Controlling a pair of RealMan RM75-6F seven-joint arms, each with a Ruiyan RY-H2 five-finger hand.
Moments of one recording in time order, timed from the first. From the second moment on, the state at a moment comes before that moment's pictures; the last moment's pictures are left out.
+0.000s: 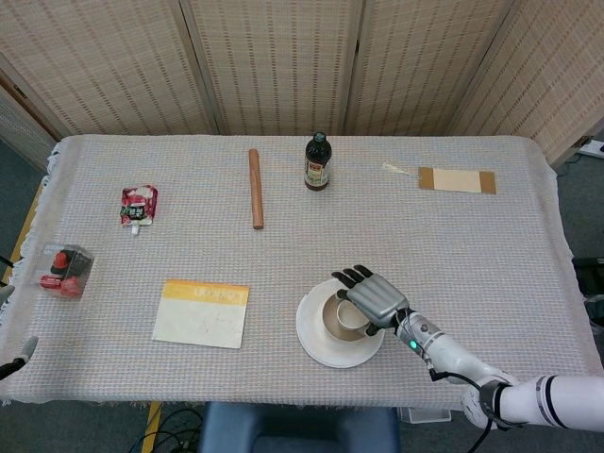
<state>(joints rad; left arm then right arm) 0.01 -1.06 -0.08 -1.64 1.52 1.66 -0.01 0.91 -1.21 0.00 -1.87 -0.94 0.74 -0.46</state>
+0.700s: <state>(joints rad) 0.01 -1.06 -0.09 -1.63 1.52 1.67 -0.01 0.89 -1.06 -0.01 -1.98 -1.00 0.74 -0.37</state>
